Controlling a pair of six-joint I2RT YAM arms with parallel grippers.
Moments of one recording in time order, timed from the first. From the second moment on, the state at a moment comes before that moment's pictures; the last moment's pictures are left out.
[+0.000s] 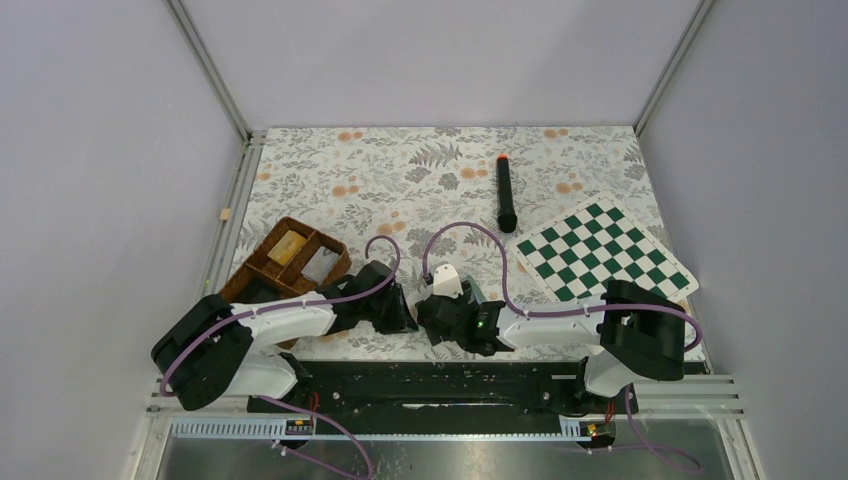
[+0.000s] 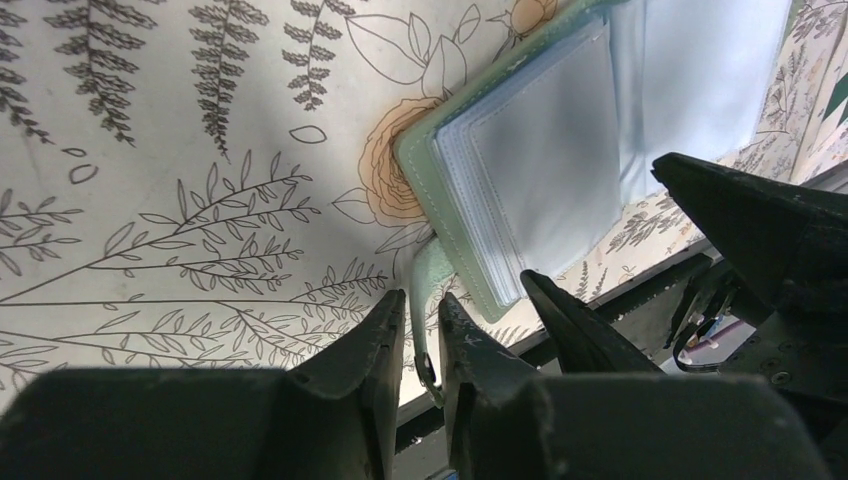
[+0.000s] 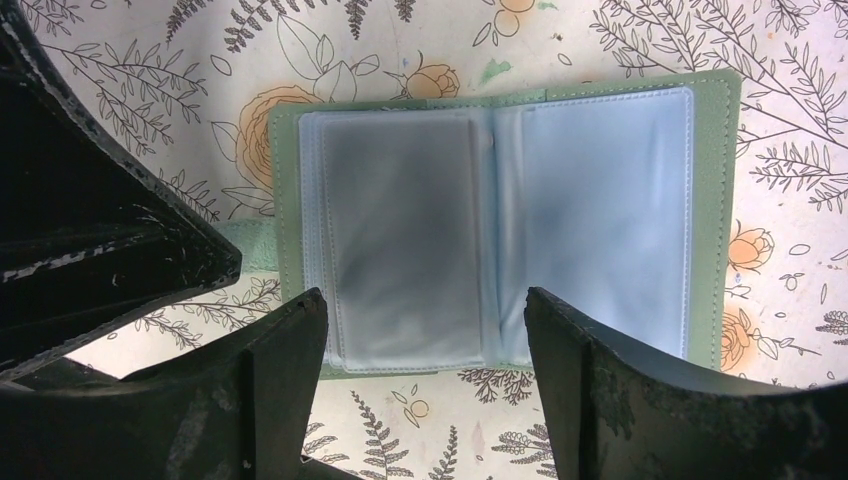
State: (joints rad) left arm -0.80 1.30 0.47 -0.11 0.19 -0.98; right arm 1.26 1.55 0.77 -0.24 0.54 0.65
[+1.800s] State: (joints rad) left arm -0.80 1.30 0.46 -0.14 0.22 -0.98; right arm 1.20 1.36 0.68 -0.25 0.63 0.61
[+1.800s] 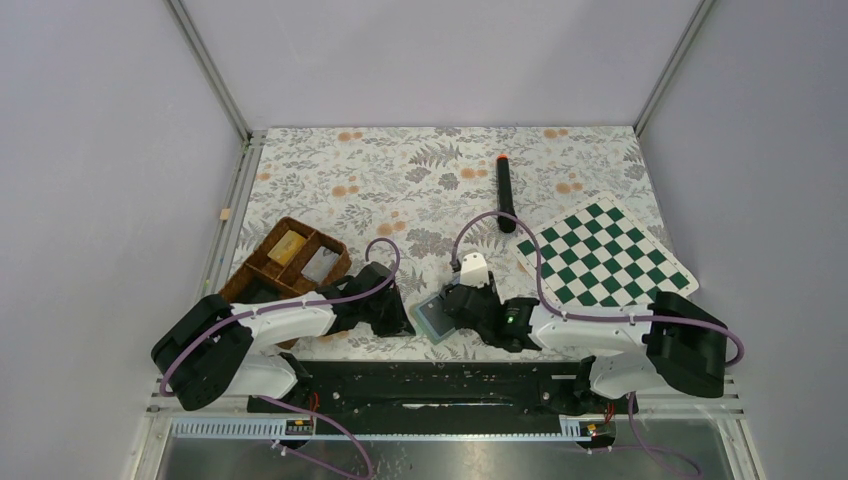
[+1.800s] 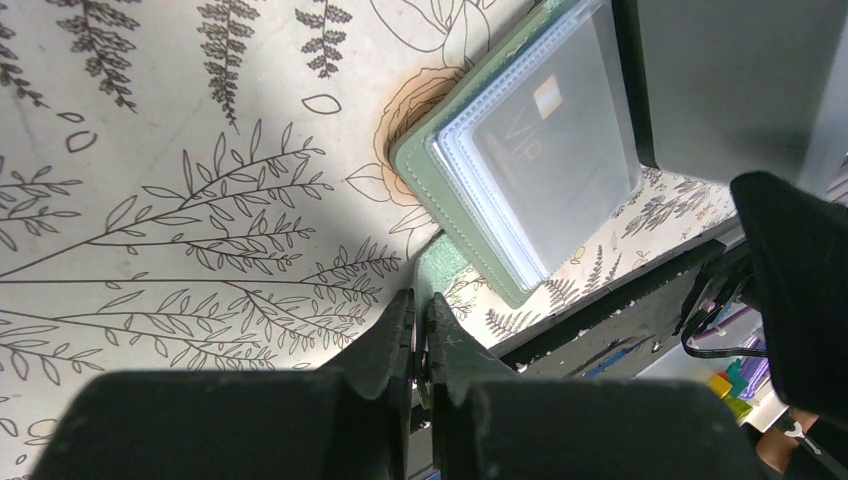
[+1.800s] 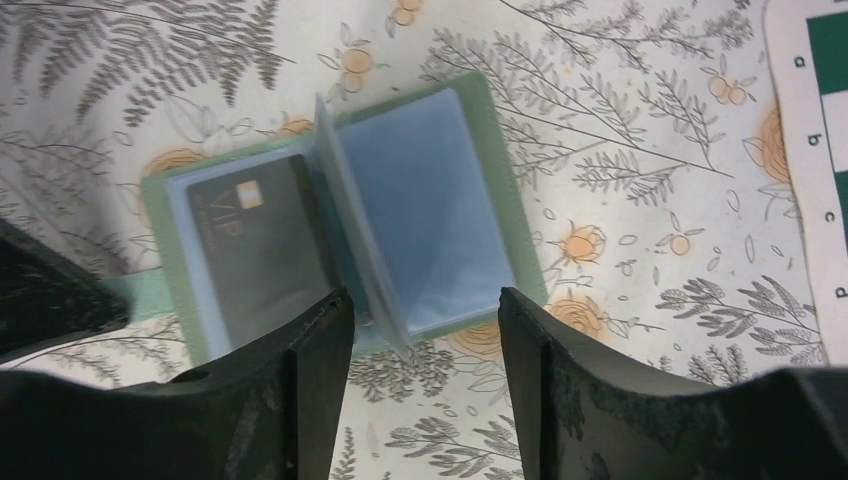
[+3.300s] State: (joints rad) left arm -0.79 1.28 0.71 -0.20 0.11 -0.90; right arm 0.78 1.32 0.57 -0.07 -0.03 0.65
